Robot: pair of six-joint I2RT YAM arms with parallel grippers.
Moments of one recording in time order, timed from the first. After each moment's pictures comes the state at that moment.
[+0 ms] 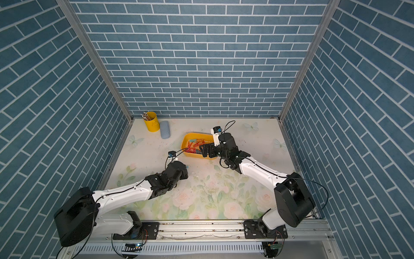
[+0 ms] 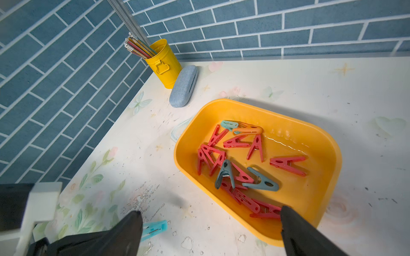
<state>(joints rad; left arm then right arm) -0.86 1.31 0.60 -0.03 -0.48 -0.80 0.68 1.48 0.98 0.03 -0.14 0.36</state>
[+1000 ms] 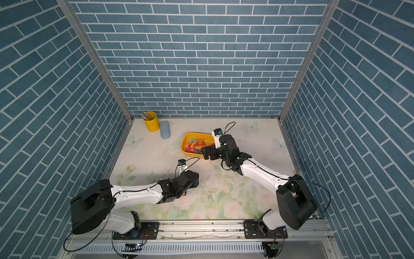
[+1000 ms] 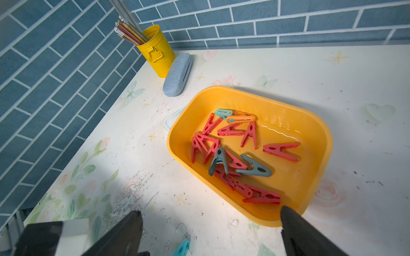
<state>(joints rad) -1.02 1.43 0.62 0.01 -0.46 -0.99 0.69 1.46 0.95 -0.02 -0.12 0.34</state>
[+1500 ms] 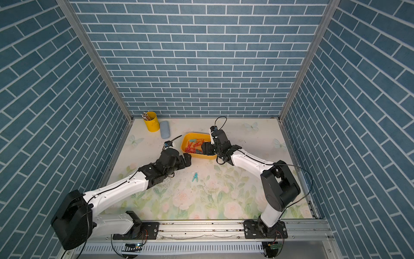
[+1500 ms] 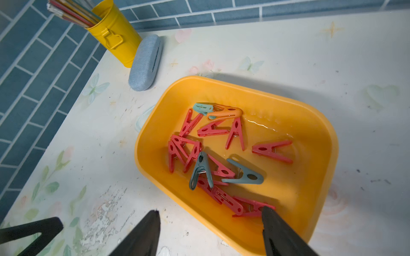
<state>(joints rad) -0.66 1.28 0.77 -0.18 -0.24 -0.76 0.69 1.69 1.15 -0.13 -0.05 0.40</state>
